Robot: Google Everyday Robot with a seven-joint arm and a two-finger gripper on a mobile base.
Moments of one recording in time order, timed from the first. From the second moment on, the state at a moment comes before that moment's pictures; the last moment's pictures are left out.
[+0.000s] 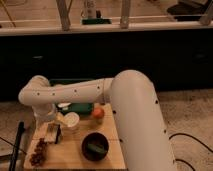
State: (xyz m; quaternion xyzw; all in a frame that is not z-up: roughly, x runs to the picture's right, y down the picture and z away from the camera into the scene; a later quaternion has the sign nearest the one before) arm -0.273 0.192 0.731 -0.25 -0.30 -0.69 0.61
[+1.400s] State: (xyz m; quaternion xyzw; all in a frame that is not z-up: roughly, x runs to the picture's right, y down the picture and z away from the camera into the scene) arm -0.267 0.171 0.721 -0.22 -0.31 -0.69 0.62
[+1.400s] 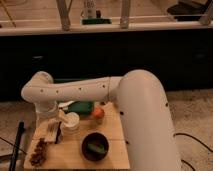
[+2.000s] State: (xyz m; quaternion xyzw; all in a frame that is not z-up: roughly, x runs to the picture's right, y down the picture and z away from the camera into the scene) arm -0.267 0.168 0.719 -0.22 -0.31 -0.69 0.62
